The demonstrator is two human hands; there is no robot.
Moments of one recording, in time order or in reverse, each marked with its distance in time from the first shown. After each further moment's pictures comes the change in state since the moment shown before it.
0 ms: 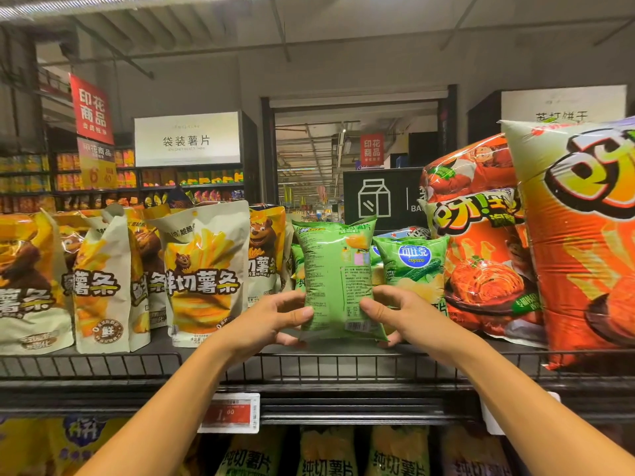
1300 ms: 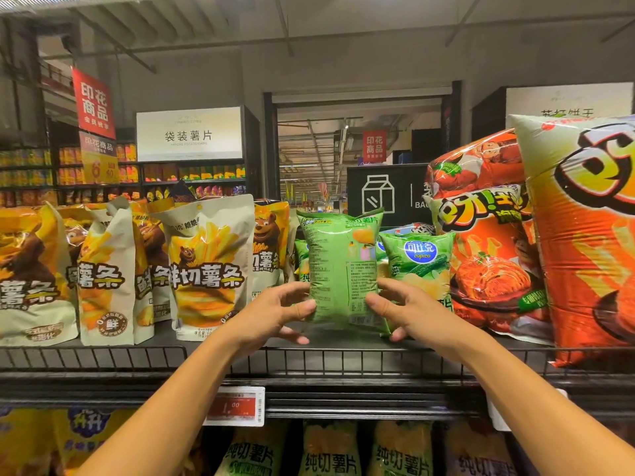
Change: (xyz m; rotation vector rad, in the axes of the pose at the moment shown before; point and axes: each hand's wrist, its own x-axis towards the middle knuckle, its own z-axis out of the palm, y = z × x) left_hand 0.000 -0.001 0.002 -0.040 0.139 -0.009; right_hand 0.000 0.001 0.001 0.006 -0.009 -0.033
